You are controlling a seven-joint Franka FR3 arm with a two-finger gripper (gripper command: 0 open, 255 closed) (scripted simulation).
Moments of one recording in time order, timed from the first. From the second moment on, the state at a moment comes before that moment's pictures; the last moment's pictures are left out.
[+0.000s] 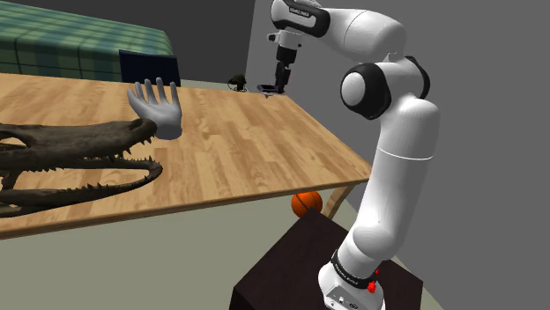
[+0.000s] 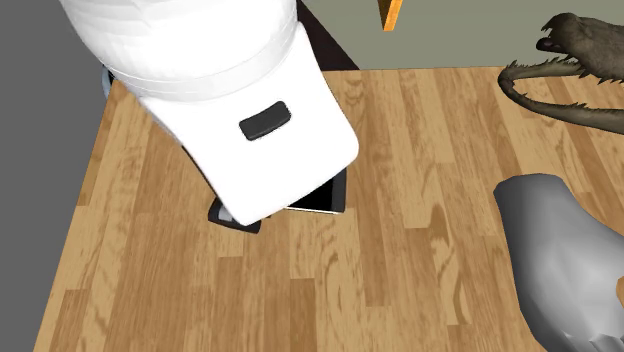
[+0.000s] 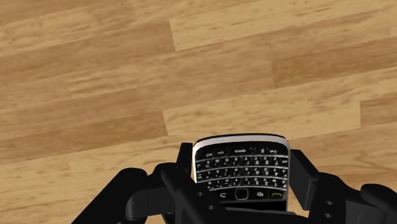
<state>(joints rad) -0.02 0.24 -0.47 -1.30 0.12 1.50 -1.29</state>
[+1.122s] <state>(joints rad) 0.09 0.15 -0.43 -1.26 0.08 1.39 -1.15</state>
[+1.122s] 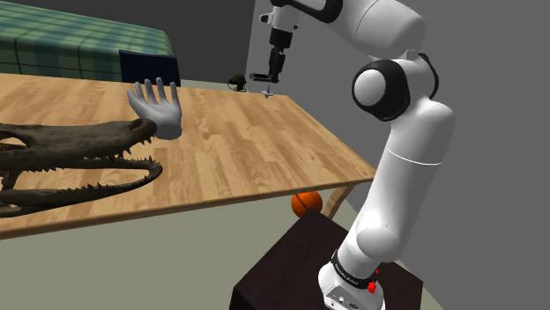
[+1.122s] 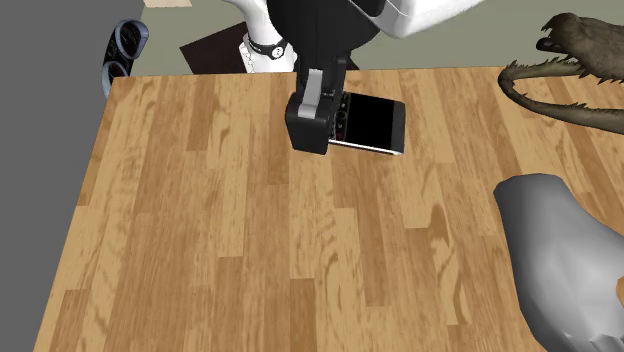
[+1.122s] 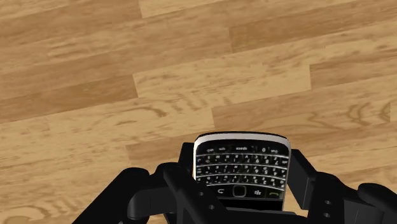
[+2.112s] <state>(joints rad) 0.30 -0.06 -0.23 -1.51 0.00 1.45 -0.75</state>
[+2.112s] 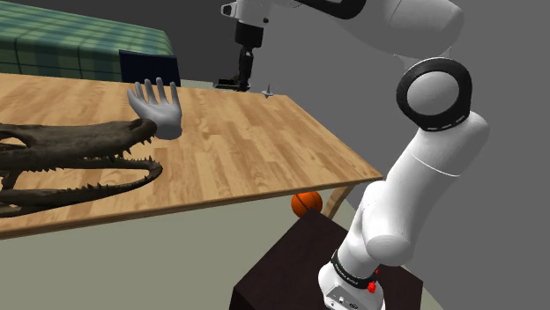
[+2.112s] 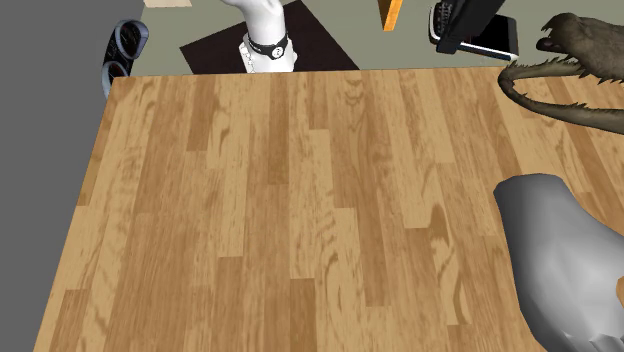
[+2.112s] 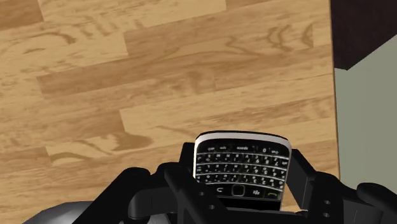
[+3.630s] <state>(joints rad) 0.51 0.00 0.00 -1.52 0.01 1.52 -0.31</state>
